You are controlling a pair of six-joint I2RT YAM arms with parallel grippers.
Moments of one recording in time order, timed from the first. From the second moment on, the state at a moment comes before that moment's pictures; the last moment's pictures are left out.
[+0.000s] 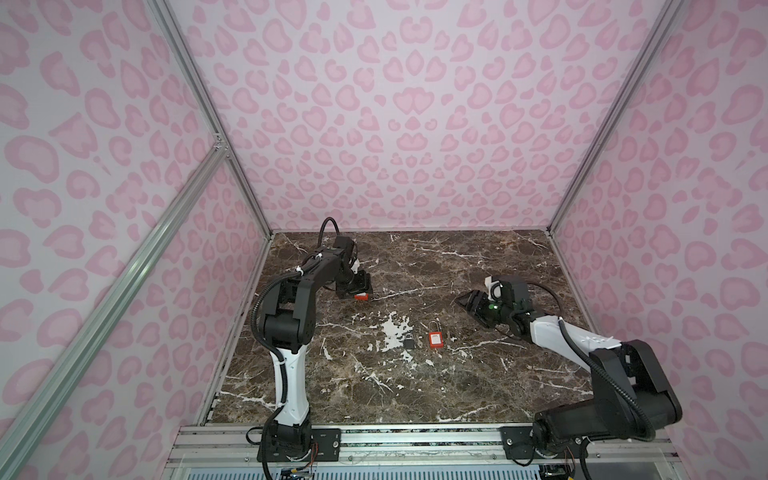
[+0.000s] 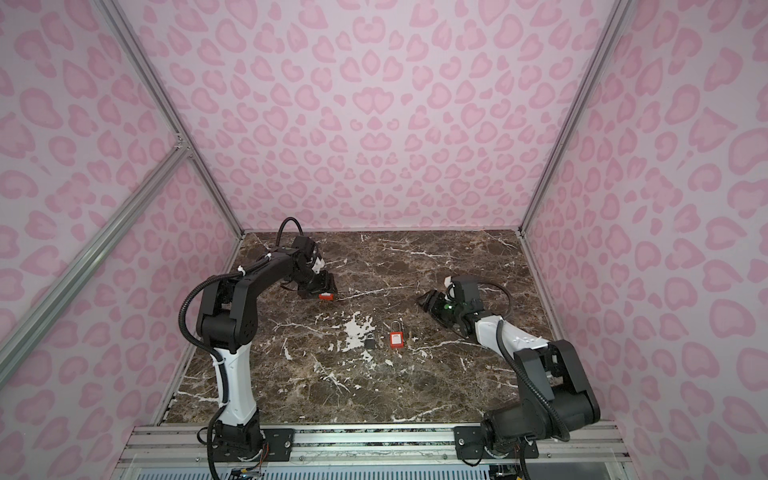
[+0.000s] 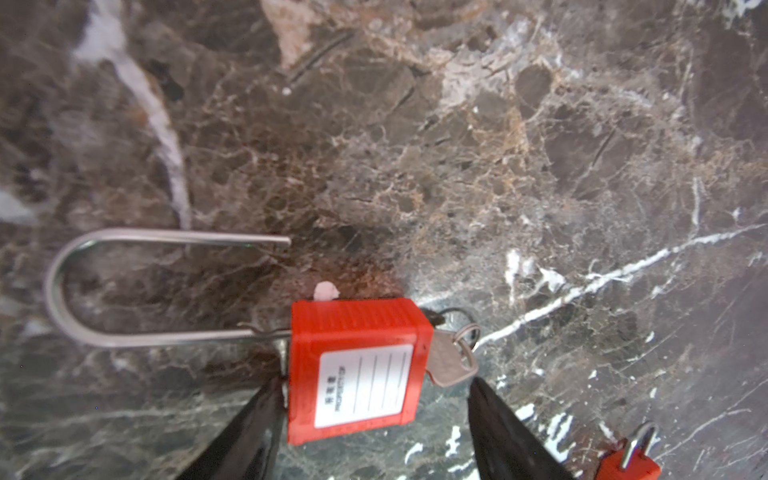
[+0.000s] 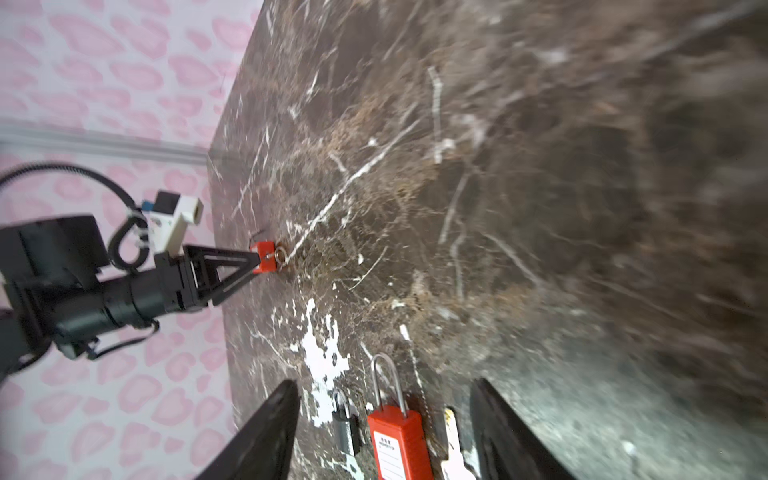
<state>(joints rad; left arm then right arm) -0.21 2.11 1.59 -0.81 0.30 -0.31 0.28 1.50 0.76 -0.02 -0.45 0.80</state>
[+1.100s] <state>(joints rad) -0.28 2.19 1.67 -0.70 0.42 -0.42 0.42 1.71 0.97 -0.01 -0.51 0.63</state>
